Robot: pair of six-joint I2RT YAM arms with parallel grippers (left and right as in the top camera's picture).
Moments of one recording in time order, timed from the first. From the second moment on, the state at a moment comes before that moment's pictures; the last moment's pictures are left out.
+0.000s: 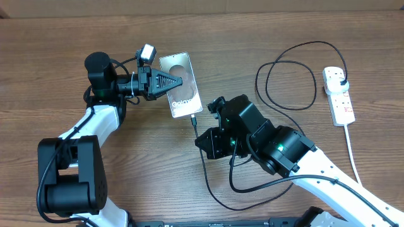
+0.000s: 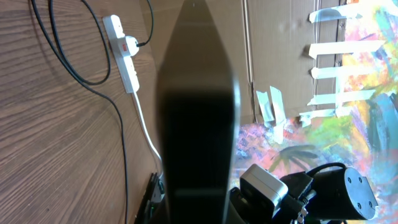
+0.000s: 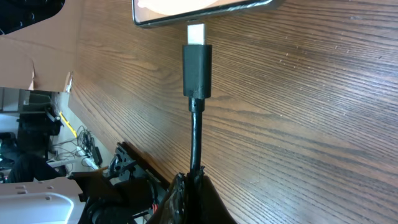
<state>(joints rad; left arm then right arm) 0.03 1.79 0.95 0.71 1.55 -1.26 0.77 1.29 1.09 -0.65 -0.38 0.66</state>
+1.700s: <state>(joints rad) 0.03 1.79 0.95 0.70 1.53 -1.26 0.77 1.35 1.09 -0.62 -0.33 0.56</state>
